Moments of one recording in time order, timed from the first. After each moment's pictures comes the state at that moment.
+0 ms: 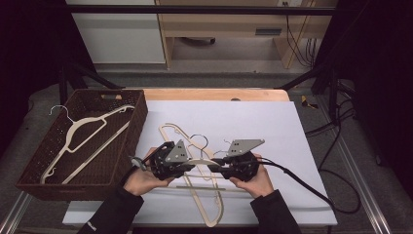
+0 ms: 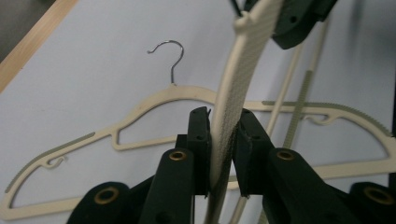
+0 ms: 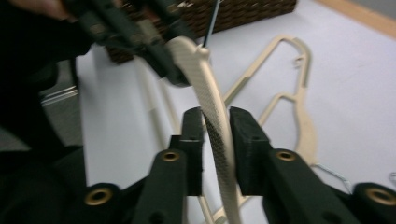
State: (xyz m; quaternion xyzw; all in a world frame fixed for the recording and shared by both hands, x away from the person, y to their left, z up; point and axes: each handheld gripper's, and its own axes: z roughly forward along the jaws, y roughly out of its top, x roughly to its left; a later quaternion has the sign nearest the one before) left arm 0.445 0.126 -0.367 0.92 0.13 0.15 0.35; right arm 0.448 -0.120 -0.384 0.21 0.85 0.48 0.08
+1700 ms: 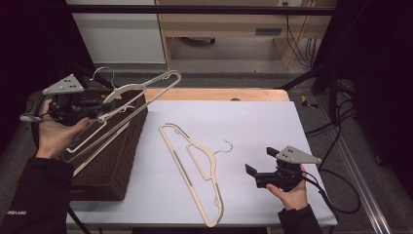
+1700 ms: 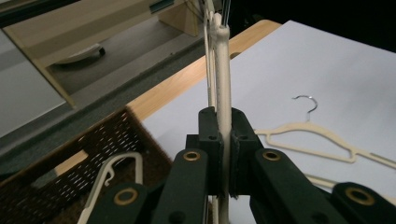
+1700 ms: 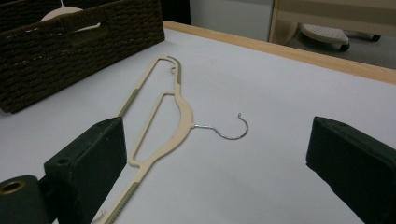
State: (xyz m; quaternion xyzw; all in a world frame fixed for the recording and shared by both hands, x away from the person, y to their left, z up) left arm 0.503 0.333 -0.248 0.81 0.32 0.24 0.43; right arm 0.413 -0.215 -0.390 0.39 0.74 0.51 0.22
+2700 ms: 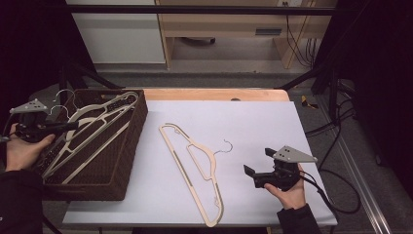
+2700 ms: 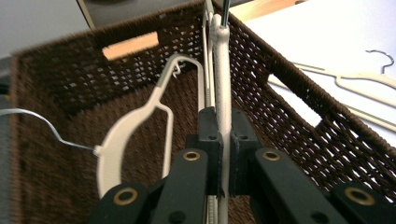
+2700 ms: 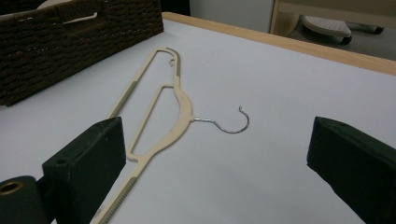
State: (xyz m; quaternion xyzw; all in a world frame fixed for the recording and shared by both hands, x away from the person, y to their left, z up) left arm 0.505 0.442 -0.329 0.78 0.43 0.19 0.41; right arm 0.416 -0.211 -0.394 0.39 0.75 0.50 0.21
